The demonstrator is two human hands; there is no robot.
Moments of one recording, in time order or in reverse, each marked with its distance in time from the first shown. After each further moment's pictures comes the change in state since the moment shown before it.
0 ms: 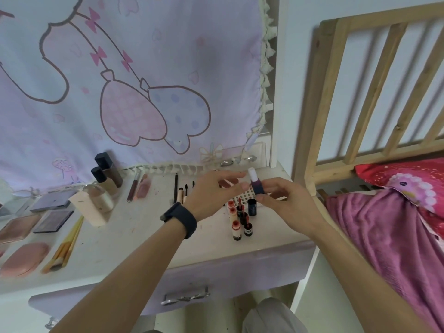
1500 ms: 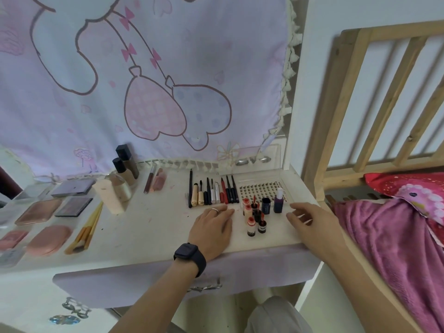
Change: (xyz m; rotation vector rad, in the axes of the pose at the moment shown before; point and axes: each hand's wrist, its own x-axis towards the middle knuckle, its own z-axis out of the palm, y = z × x) left_hand -0.062 -0.095 0.040 0.511 0.084 -0.037; right_hand -0.045 0.024 0.004 -0.391 0.168 0.155
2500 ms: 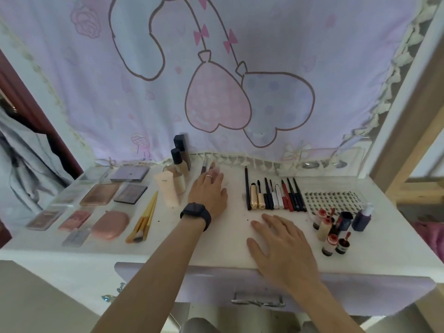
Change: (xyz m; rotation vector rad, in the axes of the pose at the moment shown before) left_hand 0.051 -0.145 -0.079 0.298 0.035 -0.261; right_hand -0.035 -0.121 0.162 -0.441 -0.271 -0.371
